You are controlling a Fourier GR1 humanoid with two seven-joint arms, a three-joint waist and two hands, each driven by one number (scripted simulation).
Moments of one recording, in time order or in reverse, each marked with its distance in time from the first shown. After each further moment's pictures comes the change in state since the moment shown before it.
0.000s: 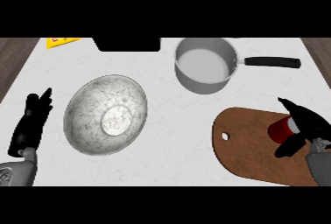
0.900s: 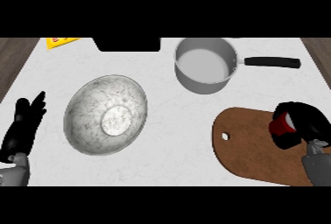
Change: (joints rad) left arm 0.039 -0.013 0.061 -0.043 -0.014 -0.059 -0.003; right arm 0.009 0.014 0.018 -0.019 0.177 -0.159 -0.147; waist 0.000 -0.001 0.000
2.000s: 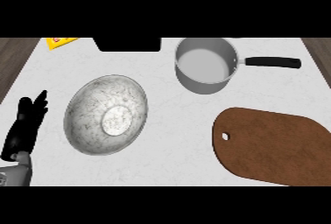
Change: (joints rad) left arm -0.012 -0.015 0.003 0.005 -0.018 -0.004 -0.005; right arm -0.225 -0.369 -0.433 0.396 -0.302 -0.199 -0.791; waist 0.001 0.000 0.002
